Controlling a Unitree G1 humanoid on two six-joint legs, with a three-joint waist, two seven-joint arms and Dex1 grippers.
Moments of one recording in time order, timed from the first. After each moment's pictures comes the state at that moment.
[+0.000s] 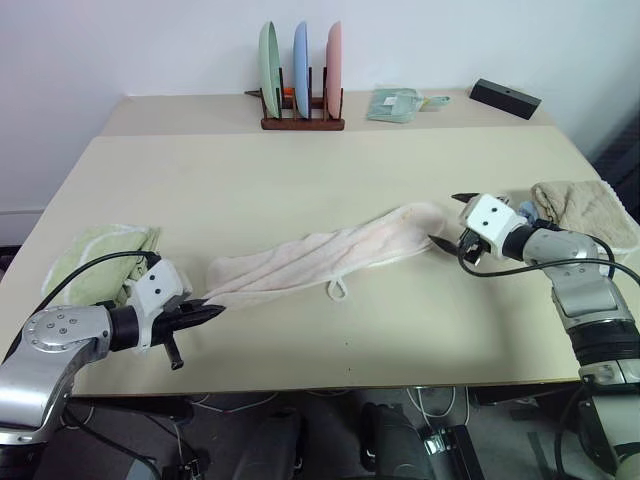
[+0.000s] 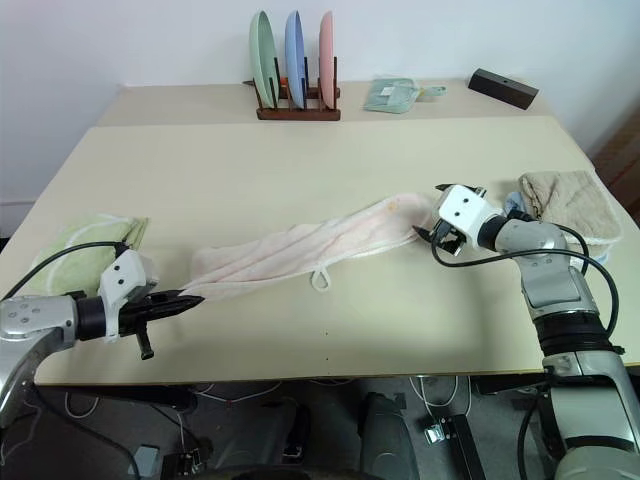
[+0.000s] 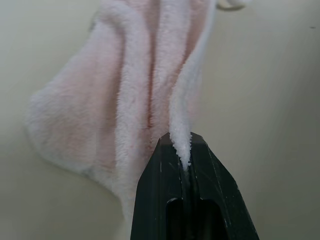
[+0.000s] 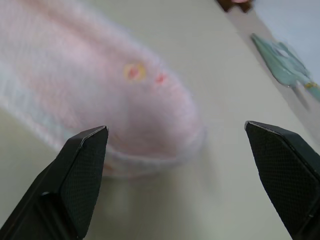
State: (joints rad) left arm 0.09 0.86 0.23 -0.39 -0.38 0.52 -0.99; right arm -0.54 -0.81 0.10 0.44 -0.11 -0.25 0.79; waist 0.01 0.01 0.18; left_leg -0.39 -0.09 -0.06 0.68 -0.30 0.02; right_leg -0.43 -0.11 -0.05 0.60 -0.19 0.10
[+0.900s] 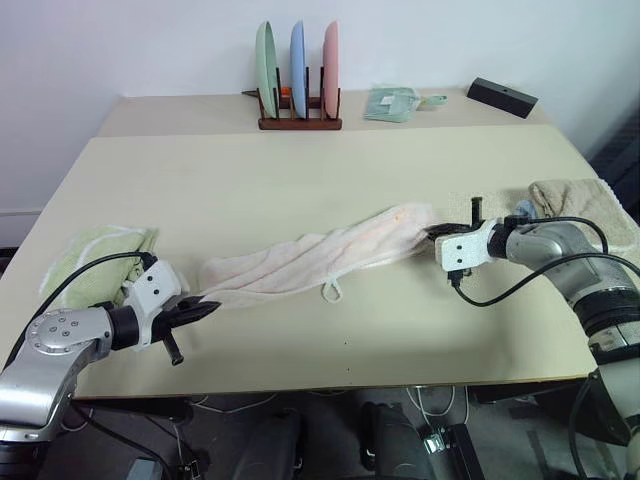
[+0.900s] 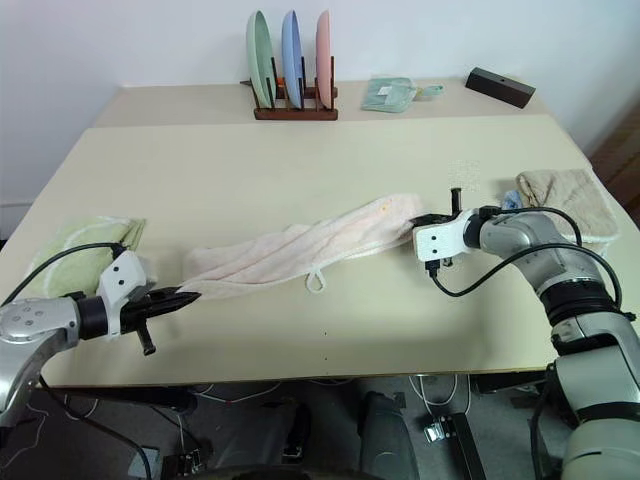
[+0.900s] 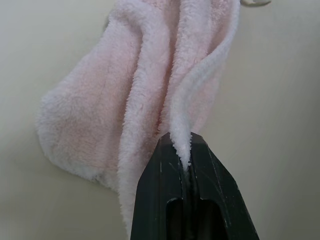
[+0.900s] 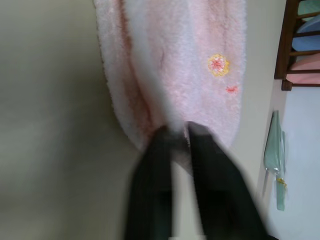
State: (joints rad) left arm 0.08 0.85 0.20 -0.33 -0.36 0.44 -0.95; right arm -0.74 -0.86 0.31 0.71 -0.50 -0.72 0.62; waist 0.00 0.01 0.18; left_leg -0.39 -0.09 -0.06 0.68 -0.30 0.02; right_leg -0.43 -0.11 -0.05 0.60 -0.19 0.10
